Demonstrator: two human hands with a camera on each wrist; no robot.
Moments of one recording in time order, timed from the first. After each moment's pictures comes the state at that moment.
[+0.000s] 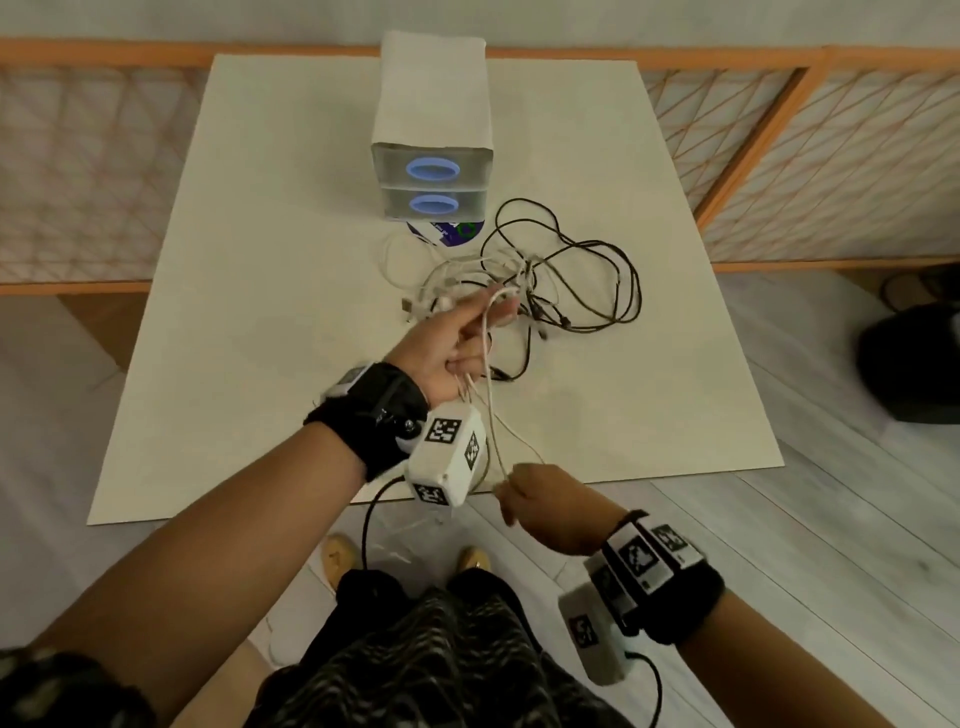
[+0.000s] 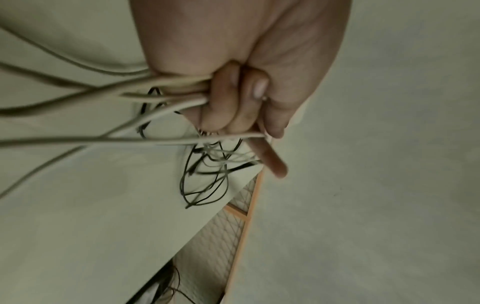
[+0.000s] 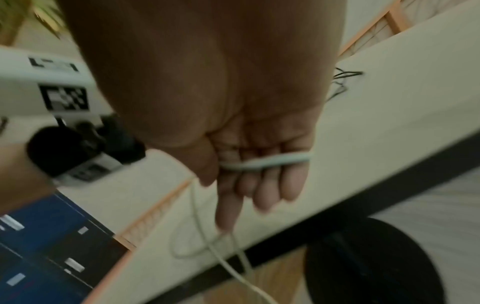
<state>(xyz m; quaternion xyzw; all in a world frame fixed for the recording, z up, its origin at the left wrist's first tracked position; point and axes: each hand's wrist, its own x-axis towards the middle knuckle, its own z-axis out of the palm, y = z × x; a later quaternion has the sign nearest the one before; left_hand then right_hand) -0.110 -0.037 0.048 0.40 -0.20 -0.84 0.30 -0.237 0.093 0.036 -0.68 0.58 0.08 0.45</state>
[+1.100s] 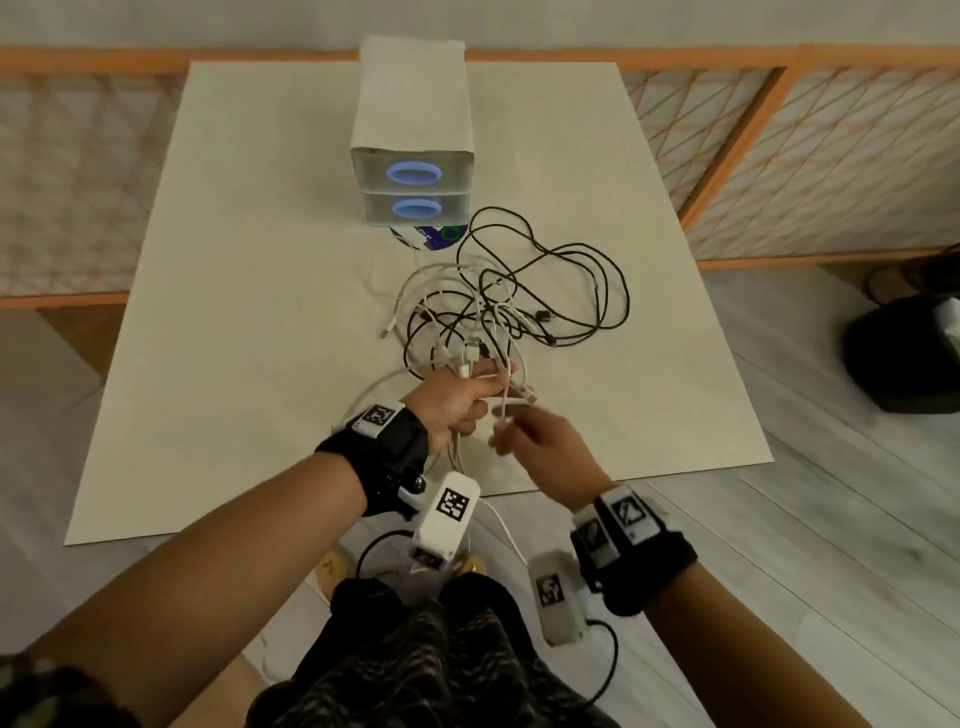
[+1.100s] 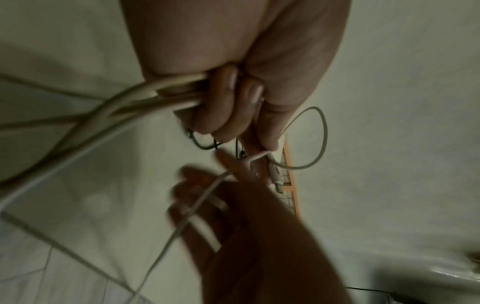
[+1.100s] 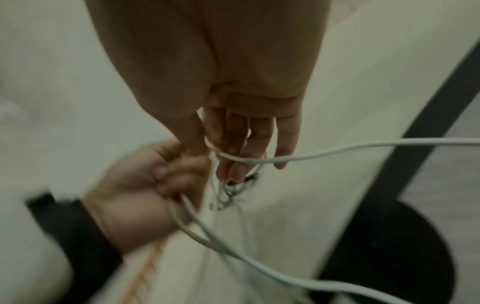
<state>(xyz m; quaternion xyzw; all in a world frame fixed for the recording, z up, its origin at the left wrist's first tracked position) -0.122 -0.012 -0.007 0.48 -0.35 -0.78 0.20 -0.251 0.068 -0.003 -0.52 0.66 -0.27 0.48</state>
